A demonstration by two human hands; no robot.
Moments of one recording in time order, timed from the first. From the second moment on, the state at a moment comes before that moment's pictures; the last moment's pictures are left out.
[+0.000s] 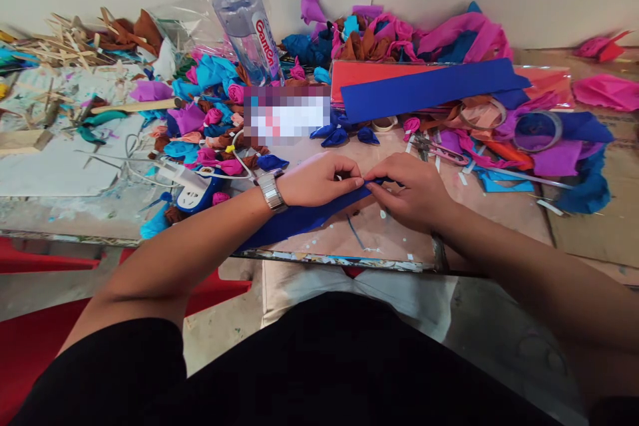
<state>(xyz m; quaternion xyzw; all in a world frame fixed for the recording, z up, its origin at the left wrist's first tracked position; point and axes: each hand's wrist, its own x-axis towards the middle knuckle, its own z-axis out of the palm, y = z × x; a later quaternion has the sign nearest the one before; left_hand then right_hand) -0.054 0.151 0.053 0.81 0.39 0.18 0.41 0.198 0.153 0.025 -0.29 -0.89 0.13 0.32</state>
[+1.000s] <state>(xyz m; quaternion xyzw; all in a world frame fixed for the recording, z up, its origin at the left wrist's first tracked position) -0.047 0.136 0.059 0.84 0.43 0.19 0.27 0.198 0.157 0.021 -0.30 -0.89 0.17 0.31</state>
